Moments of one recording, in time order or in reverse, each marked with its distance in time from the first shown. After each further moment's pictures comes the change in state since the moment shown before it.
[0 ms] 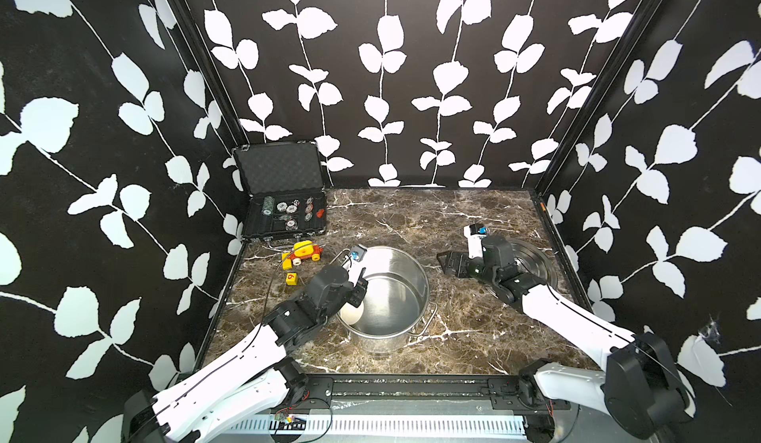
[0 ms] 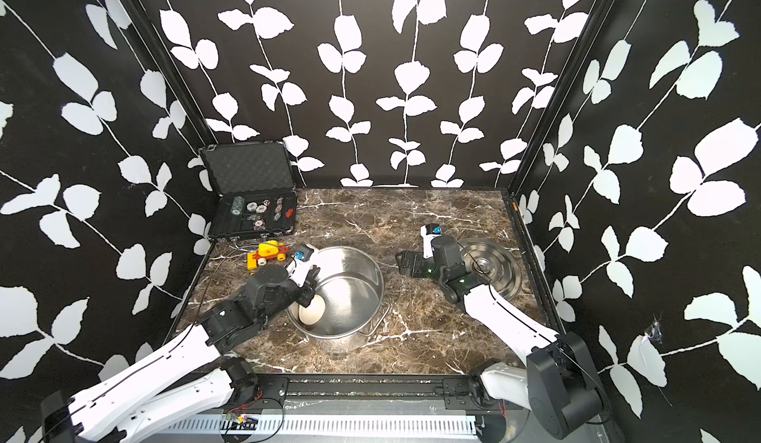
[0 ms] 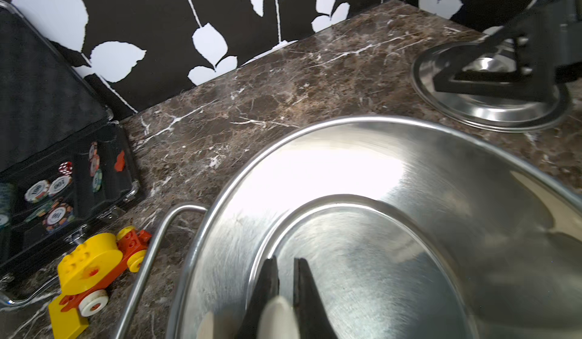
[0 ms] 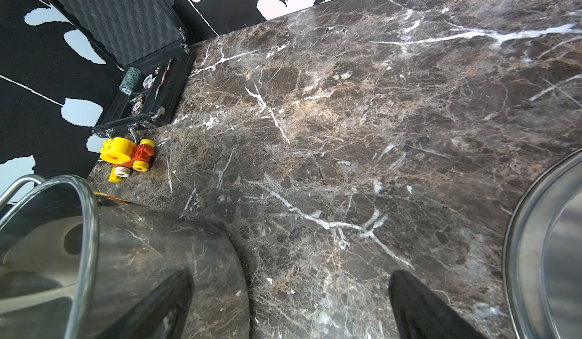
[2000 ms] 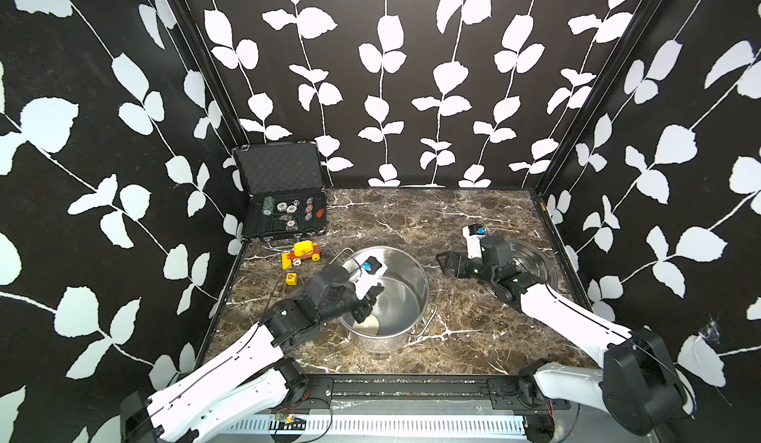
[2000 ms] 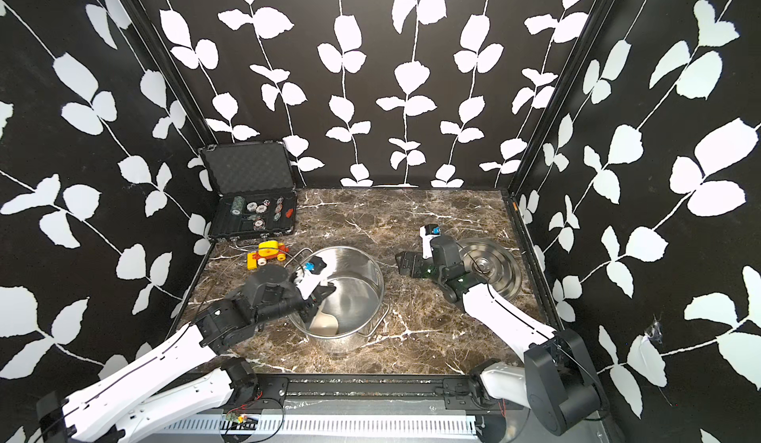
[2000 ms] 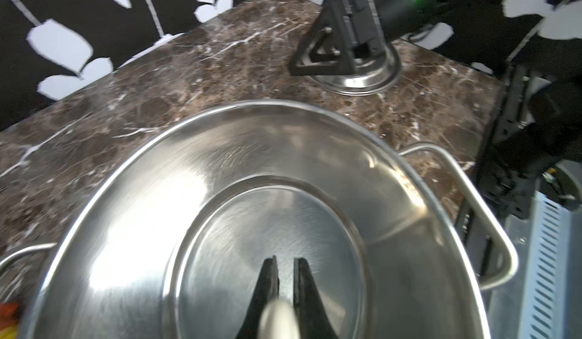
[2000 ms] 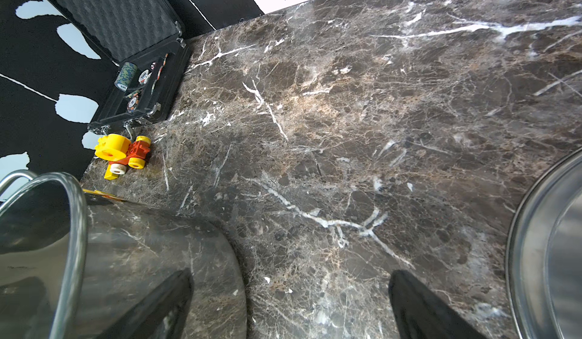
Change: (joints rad) left arm -0.010 -0.056 0.036 -0.140 0.373 0.033; right arm 0.000 0.019 0.000 0.007 -0.004 -0.002
